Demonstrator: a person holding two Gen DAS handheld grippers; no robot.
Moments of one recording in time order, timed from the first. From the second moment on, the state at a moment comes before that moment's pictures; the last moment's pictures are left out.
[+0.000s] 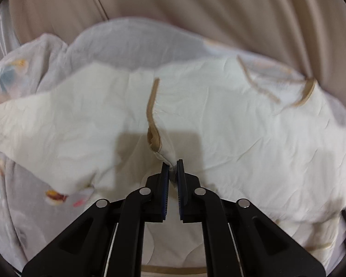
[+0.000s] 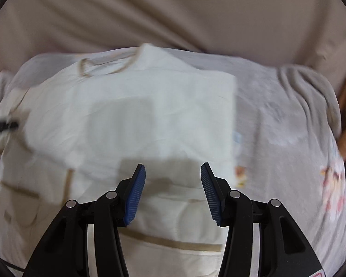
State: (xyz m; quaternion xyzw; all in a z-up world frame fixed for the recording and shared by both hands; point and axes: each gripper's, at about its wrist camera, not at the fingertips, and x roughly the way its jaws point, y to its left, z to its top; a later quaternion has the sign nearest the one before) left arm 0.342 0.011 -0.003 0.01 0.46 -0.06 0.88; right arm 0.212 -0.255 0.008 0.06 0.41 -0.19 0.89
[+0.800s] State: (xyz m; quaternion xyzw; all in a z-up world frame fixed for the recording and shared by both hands) left arm 0.328 0.001 -0.020 0.07 0.46 -0.06 0.88; right arm 0.175 -0.284 -0.031 0.02 0.45 -0.23 0.86
